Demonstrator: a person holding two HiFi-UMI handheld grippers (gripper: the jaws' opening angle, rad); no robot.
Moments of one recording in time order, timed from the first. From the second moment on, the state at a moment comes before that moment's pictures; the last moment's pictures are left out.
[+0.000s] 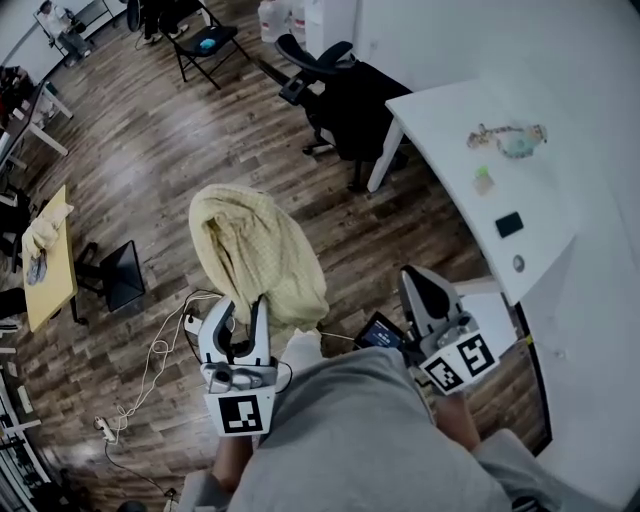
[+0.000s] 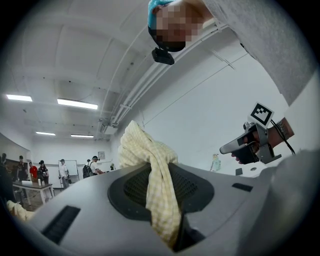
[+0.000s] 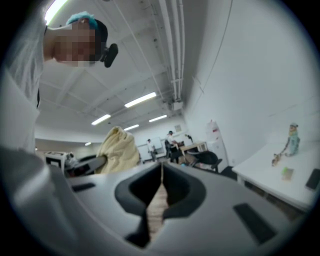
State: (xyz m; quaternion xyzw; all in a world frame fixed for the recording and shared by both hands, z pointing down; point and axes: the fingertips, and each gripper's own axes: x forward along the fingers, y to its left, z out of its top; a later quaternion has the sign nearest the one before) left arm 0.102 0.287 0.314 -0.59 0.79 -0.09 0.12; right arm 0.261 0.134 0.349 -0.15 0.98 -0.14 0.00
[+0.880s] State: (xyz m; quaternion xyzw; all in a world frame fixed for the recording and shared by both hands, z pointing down) left arm -0.036 0.203 0.304 -0.64 0.75 -0.08 0.15; right arm 0.143 0.076 0.344 -0.21 0.97 -0.14 0.02
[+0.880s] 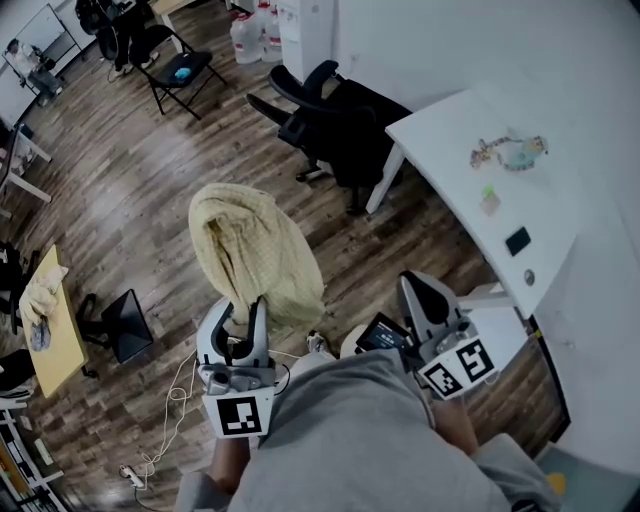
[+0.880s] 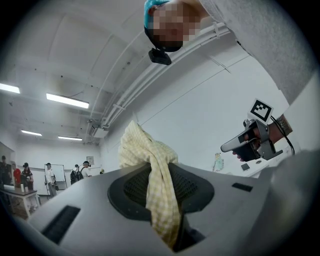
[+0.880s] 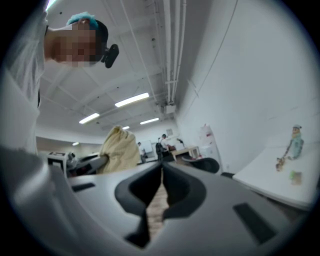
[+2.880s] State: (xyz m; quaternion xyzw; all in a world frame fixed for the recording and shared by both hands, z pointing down) left arm -0.132 -0.010 0.318 -0.55 0.81 -0.14 0.15; right arm 0.028 -0.183 0.363 -0.12 0.98 -0.14 0.00
